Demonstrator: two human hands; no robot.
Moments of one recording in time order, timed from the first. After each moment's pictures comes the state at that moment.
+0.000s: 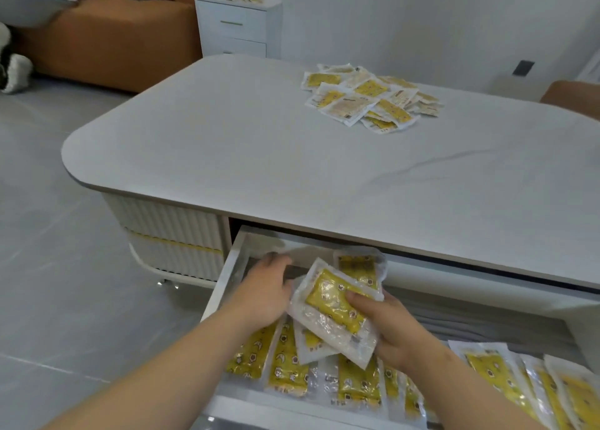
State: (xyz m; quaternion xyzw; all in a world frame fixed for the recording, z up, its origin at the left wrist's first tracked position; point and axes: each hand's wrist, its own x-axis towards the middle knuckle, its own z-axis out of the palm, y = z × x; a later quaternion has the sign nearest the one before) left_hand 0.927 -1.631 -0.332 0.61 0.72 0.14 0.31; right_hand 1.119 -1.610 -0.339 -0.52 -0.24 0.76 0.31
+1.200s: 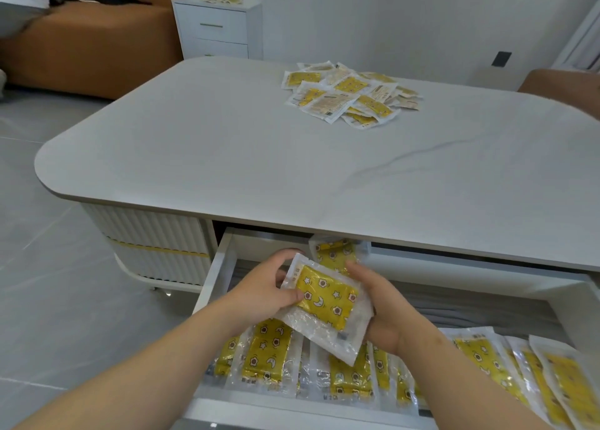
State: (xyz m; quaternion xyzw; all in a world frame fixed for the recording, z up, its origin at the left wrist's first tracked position) left_hand 0.939 -1.629 -0.325 0.50 0.61 0.29 0.54; right_hand 1.120 -1.606 -0.317 -0.49 -0.26 0.78 0.29
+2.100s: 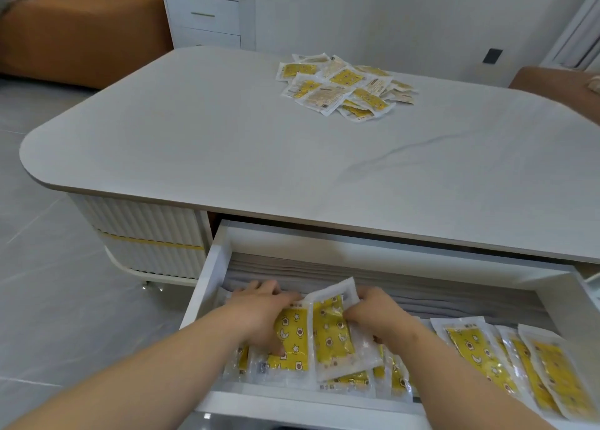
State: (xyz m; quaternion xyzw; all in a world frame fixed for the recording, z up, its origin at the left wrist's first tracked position) left_hand 0.937 -1.635 -0.353 0.74 0.60 -0.16 0.26; right_hand 1.129 -1.611 -0.340 -0.68 -0.54 0.50 0.03
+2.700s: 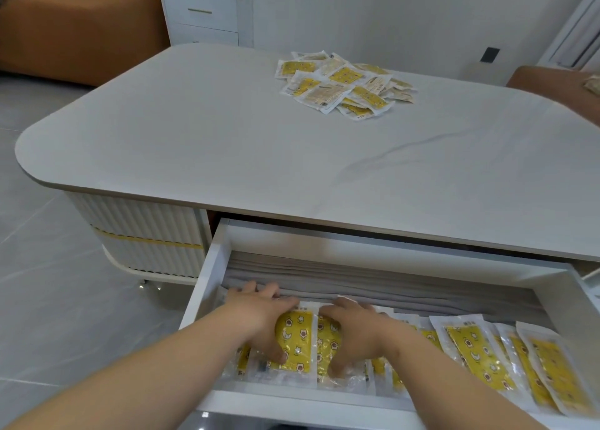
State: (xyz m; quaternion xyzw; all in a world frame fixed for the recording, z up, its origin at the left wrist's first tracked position) left_hand 0.939 -1.636 -0.352 0.73 0.59 -0.23 0.26; right_hand 1.122 -1.619 -0.343 -0.51 -0.76 0.29 -0.28
